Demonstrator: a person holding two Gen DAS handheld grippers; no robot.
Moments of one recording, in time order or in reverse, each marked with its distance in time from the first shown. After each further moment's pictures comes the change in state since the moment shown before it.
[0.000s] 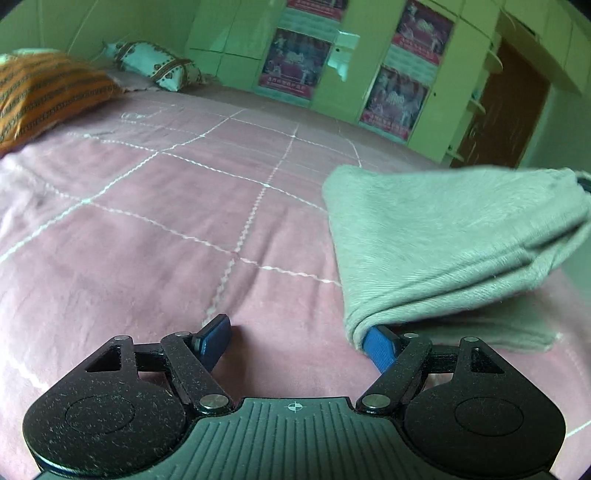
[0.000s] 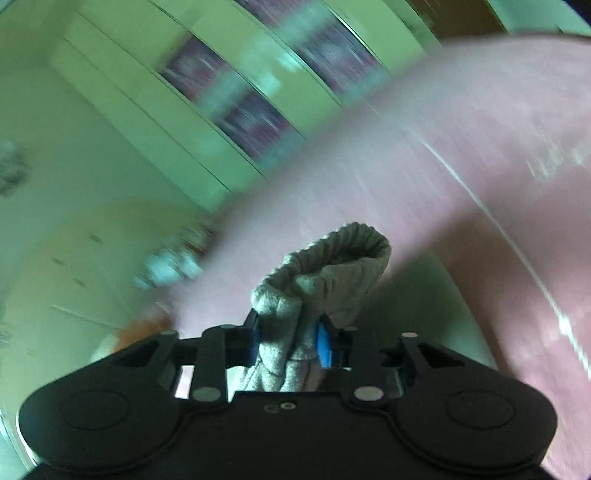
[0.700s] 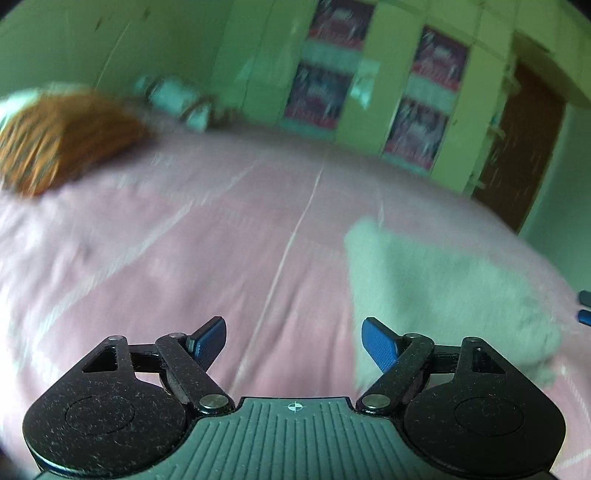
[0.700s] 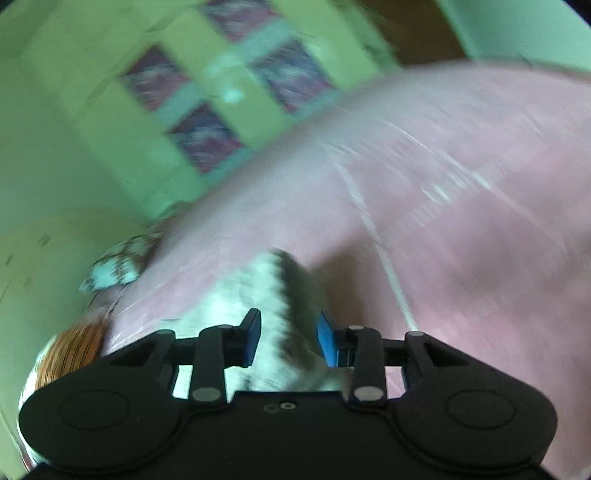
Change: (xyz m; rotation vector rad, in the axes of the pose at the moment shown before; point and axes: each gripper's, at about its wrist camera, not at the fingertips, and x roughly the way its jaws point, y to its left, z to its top) left arm -0.017 -0.013 0.046 0.011 -0.118 0.089; right arm -0.012 -0.060 -0.001 -0.163 0.009 -0.176
